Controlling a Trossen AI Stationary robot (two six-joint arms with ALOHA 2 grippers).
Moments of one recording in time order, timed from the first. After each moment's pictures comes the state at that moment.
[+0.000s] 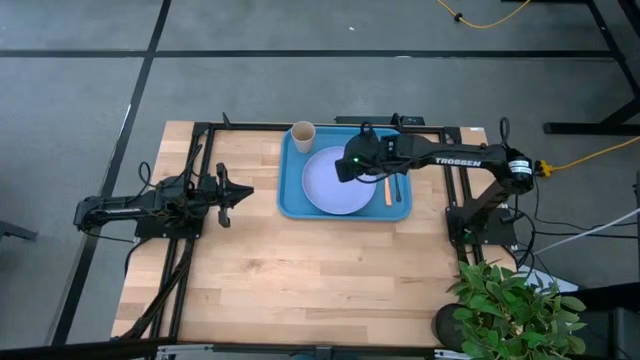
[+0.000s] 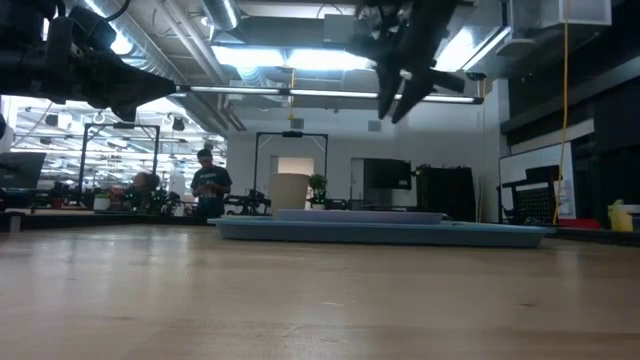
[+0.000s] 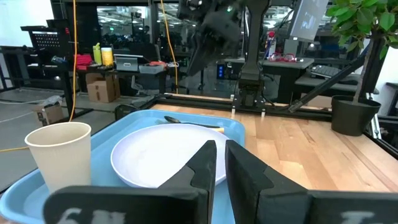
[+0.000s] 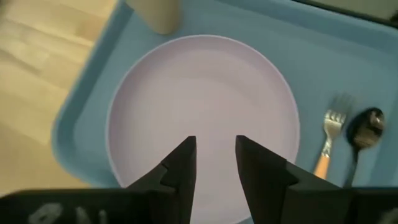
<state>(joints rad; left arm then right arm) 0.11 0.01 0.01 0.08 -0.09 -0.05 -0.17 1.64 1.46 -0.94 0.36 0.96</state>
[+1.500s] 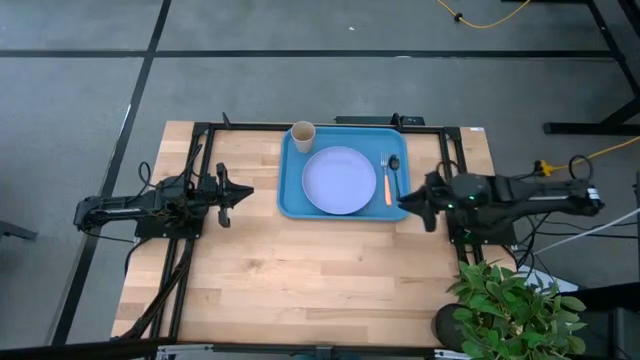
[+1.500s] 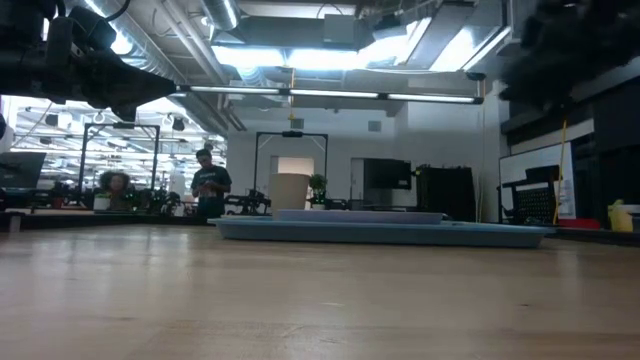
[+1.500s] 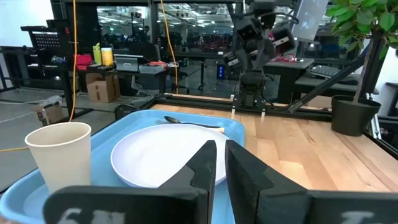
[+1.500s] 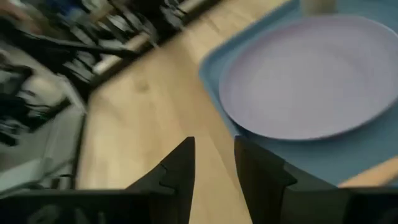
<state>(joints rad) 0.11 0.01 0.01 0.08 -0.09 -0.05 0.04 0.51 0.46 -0.40 0.10 0.60</state>
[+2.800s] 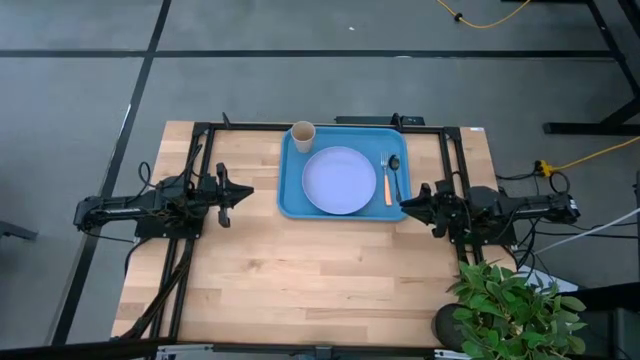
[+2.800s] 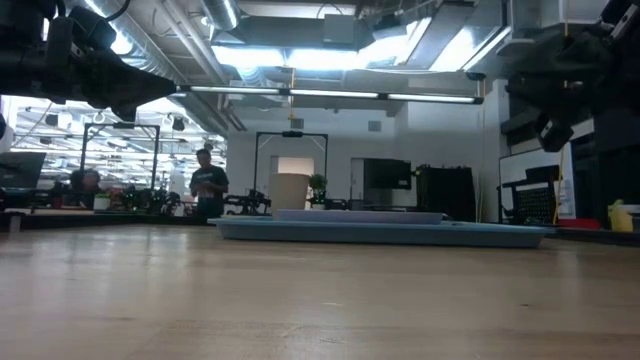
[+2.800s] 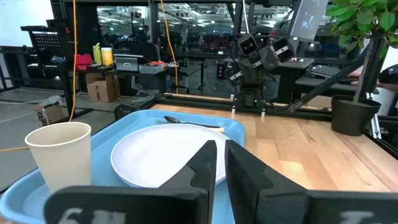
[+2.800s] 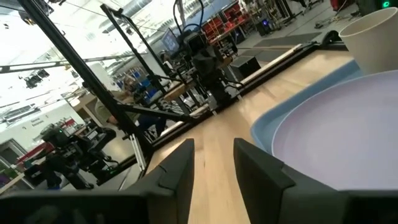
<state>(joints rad) 0.11 0.01 0.01 0.08 -0.09 -0.05 0.10 0.05 0.01 0.09 0.10 0.60</state>
